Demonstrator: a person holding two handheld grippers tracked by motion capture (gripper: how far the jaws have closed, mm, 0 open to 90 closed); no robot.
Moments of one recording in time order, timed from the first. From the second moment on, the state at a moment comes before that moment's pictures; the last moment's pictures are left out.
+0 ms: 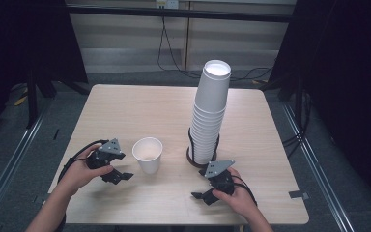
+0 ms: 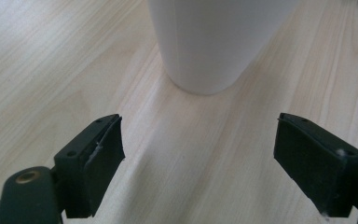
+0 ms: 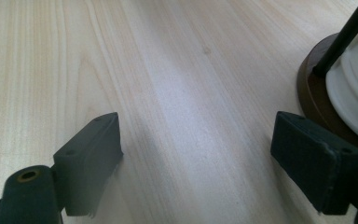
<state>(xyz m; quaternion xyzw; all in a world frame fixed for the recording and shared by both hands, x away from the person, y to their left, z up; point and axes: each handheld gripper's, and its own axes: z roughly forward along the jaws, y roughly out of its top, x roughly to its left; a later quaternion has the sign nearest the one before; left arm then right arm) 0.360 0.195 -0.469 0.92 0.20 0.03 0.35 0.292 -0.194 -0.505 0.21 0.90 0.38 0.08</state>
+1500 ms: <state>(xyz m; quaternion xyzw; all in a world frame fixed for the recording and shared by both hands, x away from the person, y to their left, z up) 0.339 0.214 -0.512 0.90 0.20 0.06 0.39 0.292 -0.194 -0.505 0.21 0.90 0.38 0.08</state>
